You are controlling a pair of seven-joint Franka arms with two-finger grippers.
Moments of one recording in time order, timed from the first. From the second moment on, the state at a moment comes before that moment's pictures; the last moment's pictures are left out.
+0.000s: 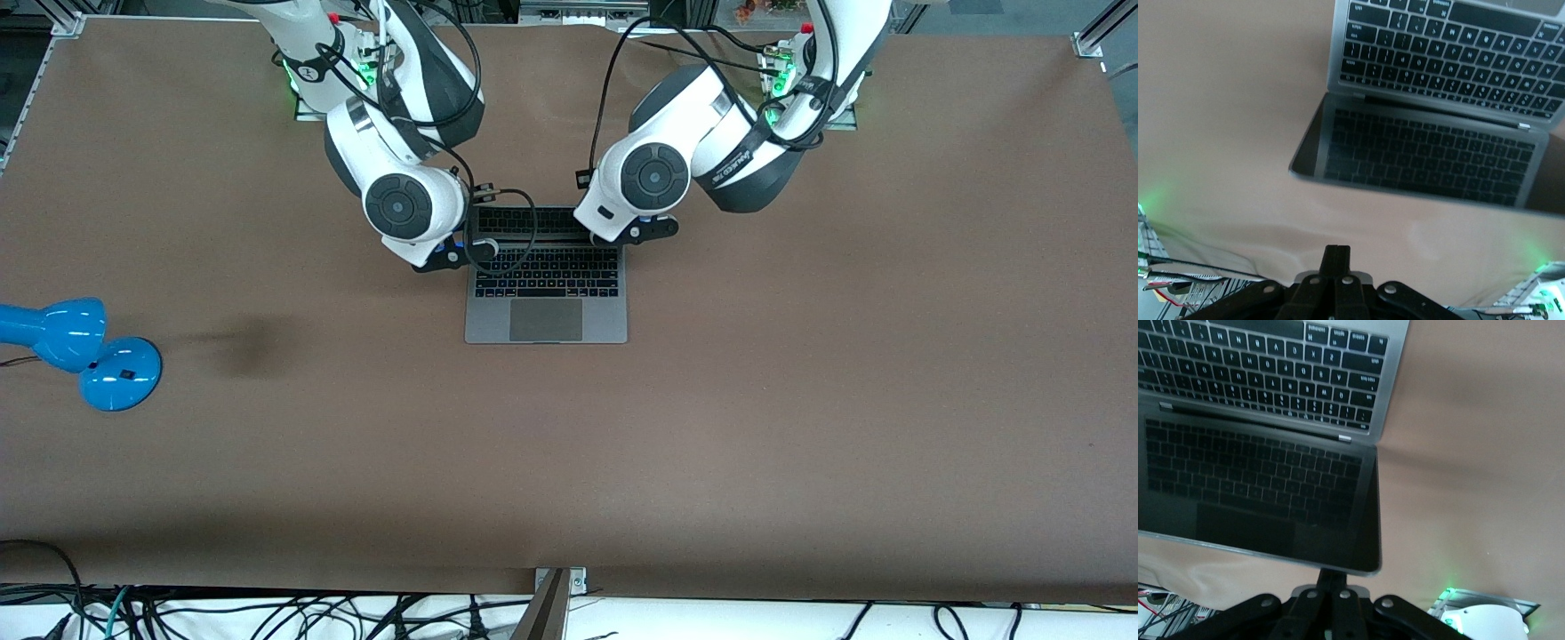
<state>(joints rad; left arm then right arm) -0.32 0.47 -0.45 -1.60 -0.27 1.66 -0.91 0.59 0.39 -0.01 -1.70 0.28 1.62 0.32</state>
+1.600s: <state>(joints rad) -0.31 0.72 -0.37 -1.45 -0.18 1.87 -0.90 0.52 0.68 -0.02 -1.43 0.28 1.67 0.31</state>
